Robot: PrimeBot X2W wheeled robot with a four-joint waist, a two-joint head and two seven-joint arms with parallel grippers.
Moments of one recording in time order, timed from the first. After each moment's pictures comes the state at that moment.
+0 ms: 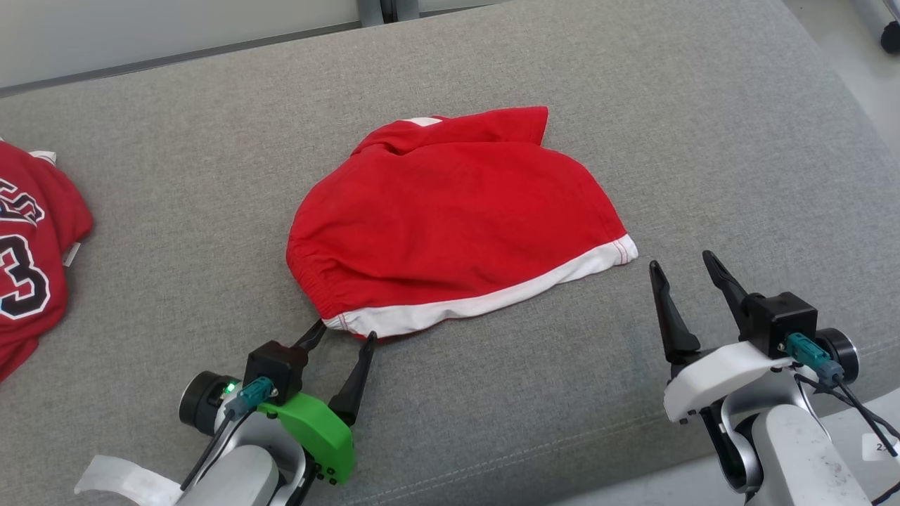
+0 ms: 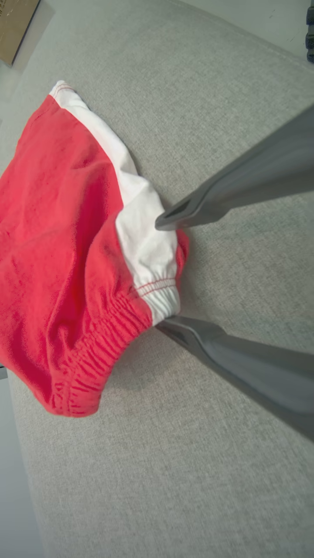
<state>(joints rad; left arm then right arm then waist) -0.36 0.32 -0.73 0.48 -0.56 0.01 -0.21 -0.18 -0.10 0.07 0.19 0.12 0.13 -0.13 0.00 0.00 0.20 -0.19</state>
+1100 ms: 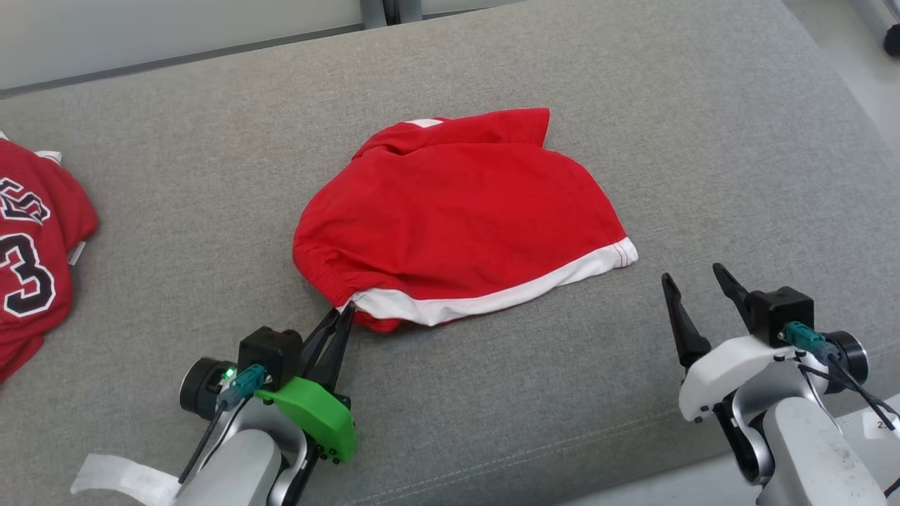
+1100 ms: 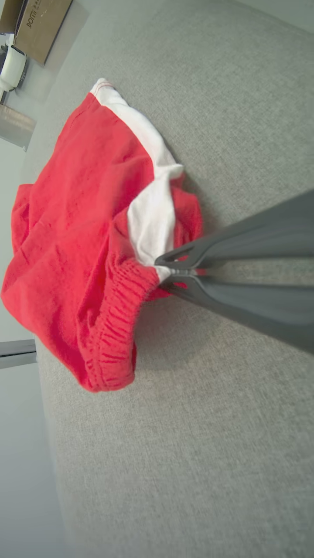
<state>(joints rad) -0.39 0.25 -0.63 0.53 -0.51 -0.03 -0.26 -0.22 -0.14 0.08 0.30 0.14 0.13 -0.10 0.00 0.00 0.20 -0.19</state>
